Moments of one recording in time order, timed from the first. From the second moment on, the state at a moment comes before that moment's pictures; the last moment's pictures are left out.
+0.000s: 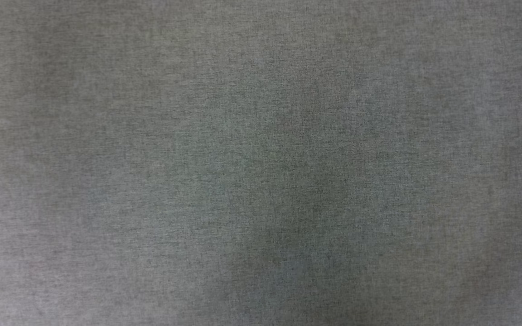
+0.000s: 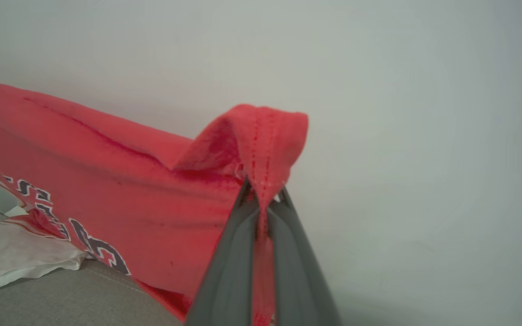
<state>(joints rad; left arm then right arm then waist) -1.61 0.43 -0.36 0.77 -0.54 -0.02 -0.18 -1.56 -0.39 0.37 0.71 0.43 0.13 0.09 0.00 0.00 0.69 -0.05</state>
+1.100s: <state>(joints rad) -0.22 0.44 -0.26 0.40 -0.77 0.06 -0.19 -0.52 -0.54 0.58 0.55 0.76 0.13 0.07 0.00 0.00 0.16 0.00</state>
